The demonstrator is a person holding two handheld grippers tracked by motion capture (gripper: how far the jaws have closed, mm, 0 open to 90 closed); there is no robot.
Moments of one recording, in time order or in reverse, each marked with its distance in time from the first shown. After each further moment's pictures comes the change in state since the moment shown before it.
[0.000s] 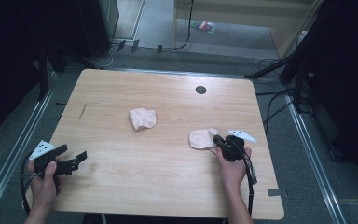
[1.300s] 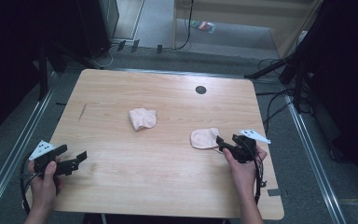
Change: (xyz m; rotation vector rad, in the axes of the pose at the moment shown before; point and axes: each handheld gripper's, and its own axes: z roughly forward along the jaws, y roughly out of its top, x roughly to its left) left arm 0.000 0.000 0.000 -0.001 -0.001 0.004; right arm -0.010 0.015 -0.034 -0.014 -0.011 -0.031
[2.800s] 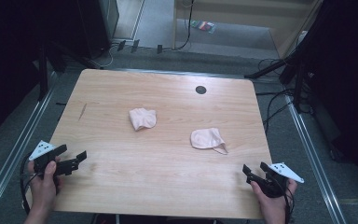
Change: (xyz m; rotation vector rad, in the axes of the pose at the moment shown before) left arm 0.000 0.000 0.000 -0.002 0.008 0.000; right arm -0.067 -0.075 -0.078 -0.026 -0.082 -0.027
